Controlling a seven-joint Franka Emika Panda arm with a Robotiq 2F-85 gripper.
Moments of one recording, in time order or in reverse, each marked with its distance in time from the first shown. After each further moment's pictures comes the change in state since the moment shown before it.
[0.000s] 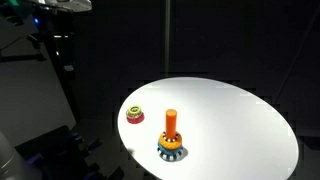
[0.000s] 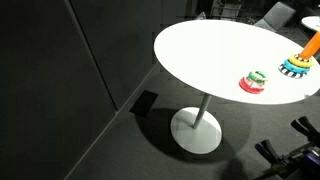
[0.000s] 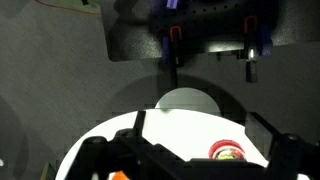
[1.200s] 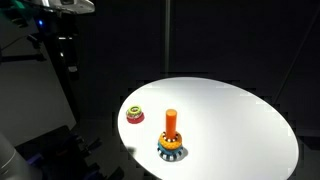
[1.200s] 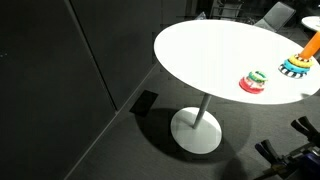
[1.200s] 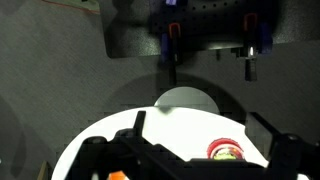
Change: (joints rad) arm 0.008 0.025 -0.002 0.000 0.000 0.027 0.000
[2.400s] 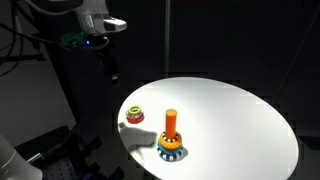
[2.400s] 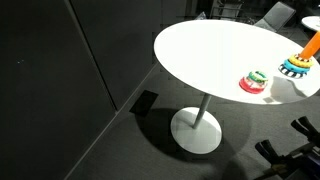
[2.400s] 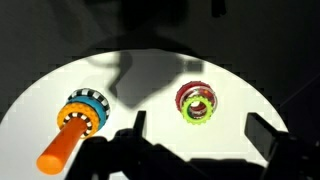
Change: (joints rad) arm 0.029 0.309 -0.051 0.022 0.147 0.442 0.011
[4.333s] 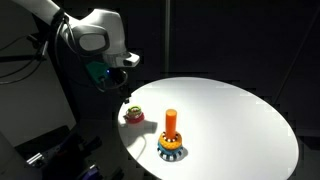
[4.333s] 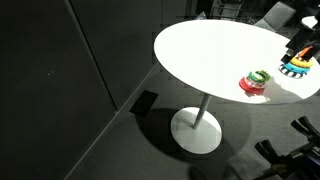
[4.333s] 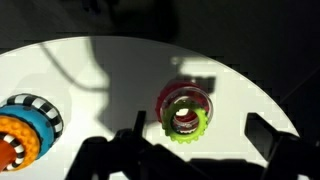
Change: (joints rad) arm 0.068 0.367 -0.004 -0.012 0.100 0.357 -0.014
